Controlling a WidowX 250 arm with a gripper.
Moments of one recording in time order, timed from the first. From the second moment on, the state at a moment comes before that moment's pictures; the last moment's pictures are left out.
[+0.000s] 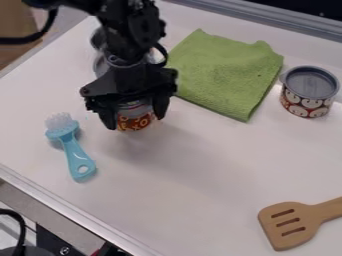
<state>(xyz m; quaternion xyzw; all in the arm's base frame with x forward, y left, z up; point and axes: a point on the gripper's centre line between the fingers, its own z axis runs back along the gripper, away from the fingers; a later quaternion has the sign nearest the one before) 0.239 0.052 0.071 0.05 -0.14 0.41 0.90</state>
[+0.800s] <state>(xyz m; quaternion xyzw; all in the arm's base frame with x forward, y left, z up) 0.250 0.096 0.069 0.10 -0.16 0.54 0.82</state>
